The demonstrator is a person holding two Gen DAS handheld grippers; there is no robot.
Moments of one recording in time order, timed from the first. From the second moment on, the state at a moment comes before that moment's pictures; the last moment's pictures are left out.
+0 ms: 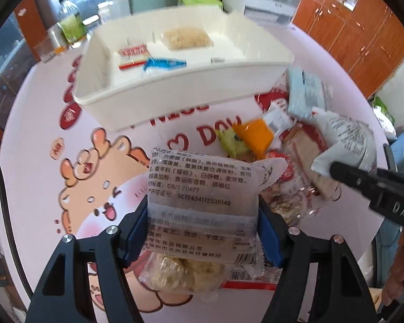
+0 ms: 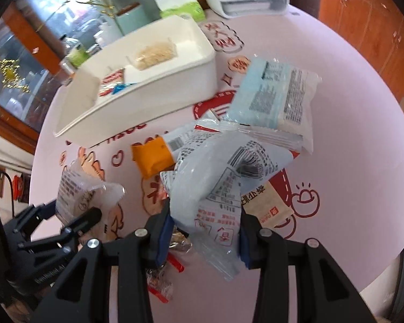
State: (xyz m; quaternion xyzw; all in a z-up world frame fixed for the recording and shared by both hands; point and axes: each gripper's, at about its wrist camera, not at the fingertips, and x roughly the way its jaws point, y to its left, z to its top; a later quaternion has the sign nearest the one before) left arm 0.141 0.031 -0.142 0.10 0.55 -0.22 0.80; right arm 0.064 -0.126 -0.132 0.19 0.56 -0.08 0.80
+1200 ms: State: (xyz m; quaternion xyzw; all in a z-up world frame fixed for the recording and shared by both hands) left arm 0.244 0.050 0.021 0.00 0.42 -0.12 0.90; right arm 0.165 -0.128 0.046 0.07 0.37 0.00 0.92
